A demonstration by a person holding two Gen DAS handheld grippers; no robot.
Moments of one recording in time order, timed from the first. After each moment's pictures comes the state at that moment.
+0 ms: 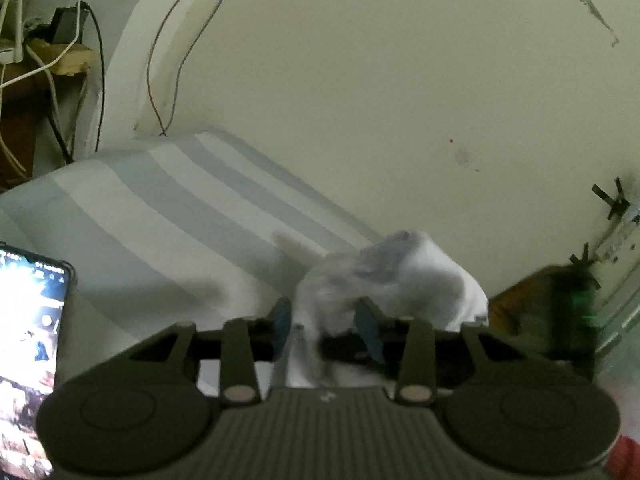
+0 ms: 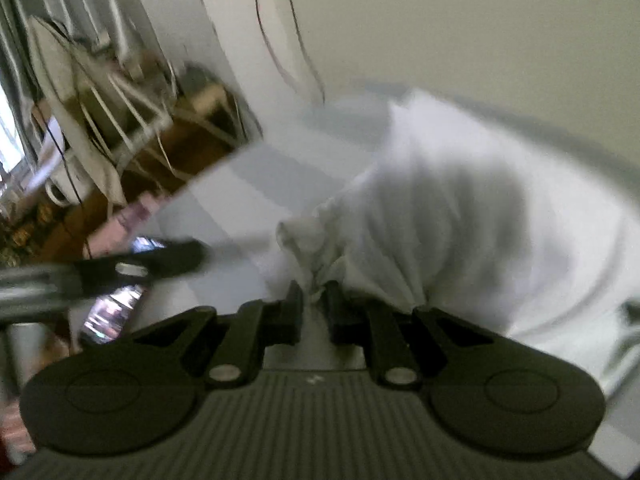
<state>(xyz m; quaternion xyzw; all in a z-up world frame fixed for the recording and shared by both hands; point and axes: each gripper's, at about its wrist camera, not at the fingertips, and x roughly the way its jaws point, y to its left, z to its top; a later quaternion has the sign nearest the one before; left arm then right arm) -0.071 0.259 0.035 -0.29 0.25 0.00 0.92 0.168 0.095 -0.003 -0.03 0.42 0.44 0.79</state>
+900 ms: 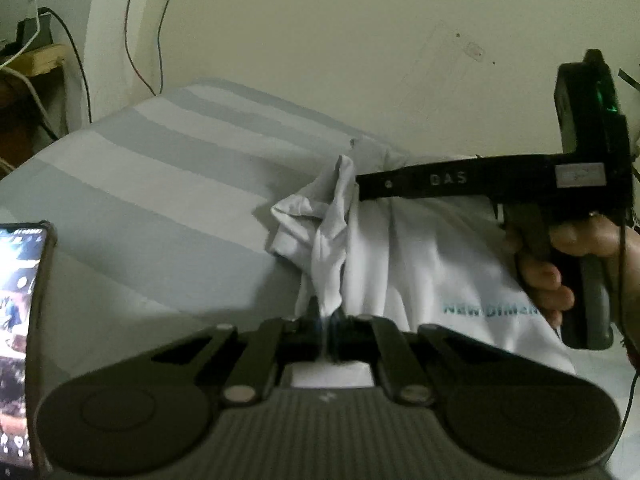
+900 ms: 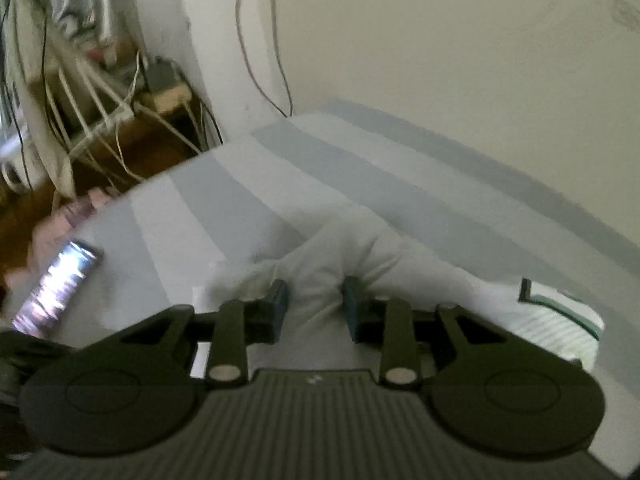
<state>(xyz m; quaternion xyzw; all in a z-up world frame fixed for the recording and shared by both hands) -0.041 0.221 -0.012 -0.18 0.34 0.02 0.92 0.217 0.087 0.003 -0.10 0.35 0.43 0.83</state>
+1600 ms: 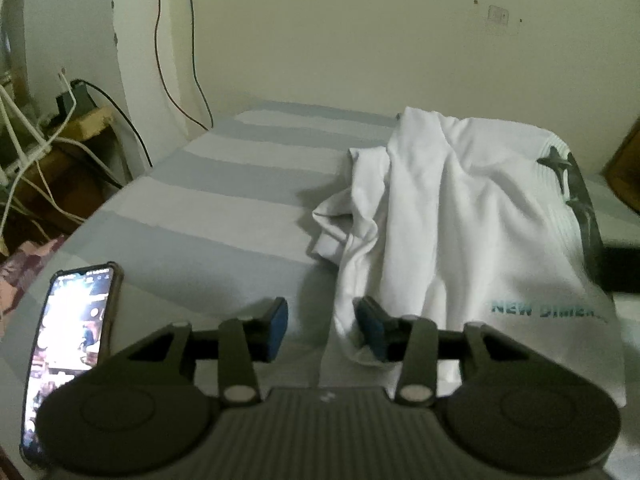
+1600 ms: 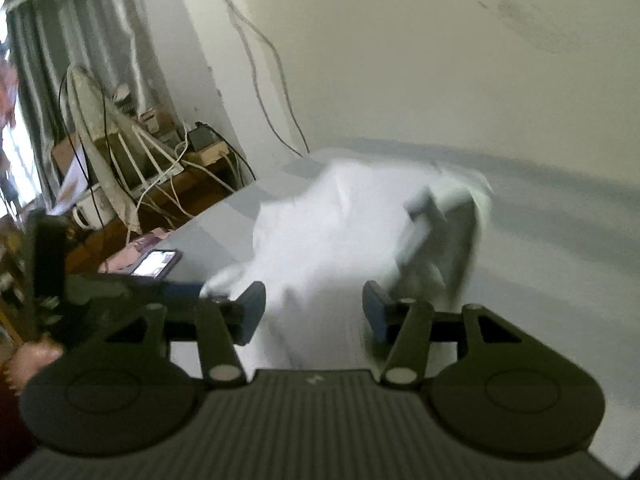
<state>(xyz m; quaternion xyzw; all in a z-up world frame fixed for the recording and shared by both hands) -0.025 0.185 0.001 -0.05 0.37 0.15 0.92 0.147 -0.054 0.022 0.04 0.32 0.44 0.83</state>
